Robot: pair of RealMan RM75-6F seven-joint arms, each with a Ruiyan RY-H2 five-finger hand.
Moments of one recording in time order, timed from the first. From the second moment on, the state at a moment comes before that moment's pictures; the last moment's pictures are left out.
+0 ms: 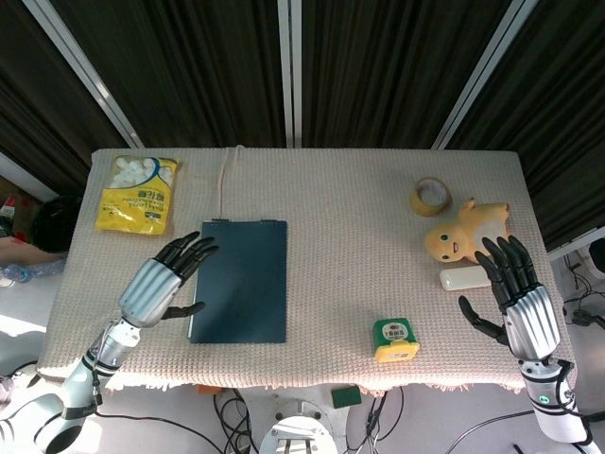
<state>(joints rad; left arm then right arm) -0.40 -1.31 -0.08 -1.61 1.77 1.37 0.00 0.20 -1.34 0.13 -1.38 -1.89 1.81 0.19</state>
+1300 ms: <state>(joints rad) -0.38 -1.43 0.09 -1.57 1.73 1.19 0.23 0.14 -1.33 0.15 -1.29 -1.73 1.91 0.29</state>
